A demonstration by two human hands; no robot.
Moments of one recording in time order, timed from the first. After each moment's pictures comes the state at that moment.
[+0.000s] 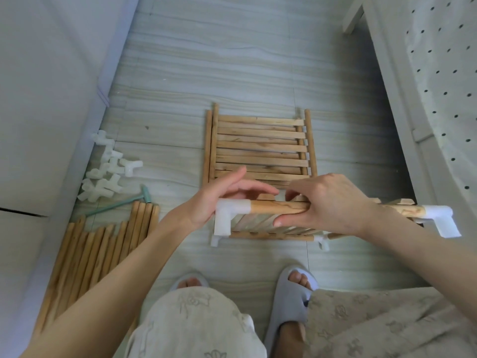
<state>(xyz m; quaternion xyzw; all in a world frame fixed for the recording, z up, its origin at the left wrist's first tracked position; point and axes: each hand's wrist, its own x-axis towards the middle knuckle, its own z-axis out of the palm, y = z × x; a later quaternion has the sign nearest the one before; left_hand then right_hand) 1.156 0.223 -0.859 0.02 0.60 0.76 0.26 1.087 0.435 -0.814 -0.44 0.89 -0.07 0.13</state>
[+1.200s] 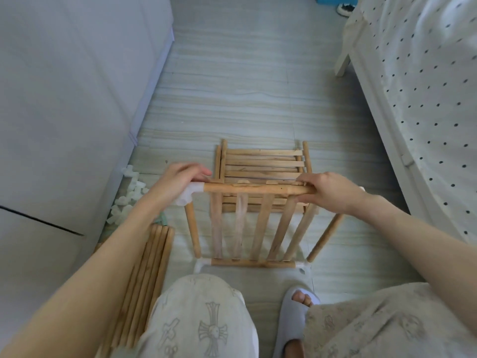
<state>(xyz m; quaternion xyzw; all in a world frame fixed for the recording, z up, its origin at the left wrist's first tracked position) 1.142 0.161 -0.830 -0.18 0.80 0.56 0.06 1.042 0.460 -0.805 -0.32 0.92 -0.09 0.20</state>
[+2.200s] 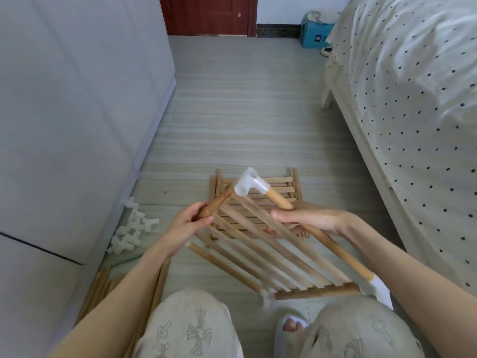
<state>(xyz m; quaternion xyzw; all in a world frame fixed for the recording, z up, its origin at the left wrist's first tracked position) 1.156 0.207 -0.842 -0.14 0.76 0.63 0.08 1.056 0.472 -0.766 -0.23 0.78 -0.31 0.50</state>
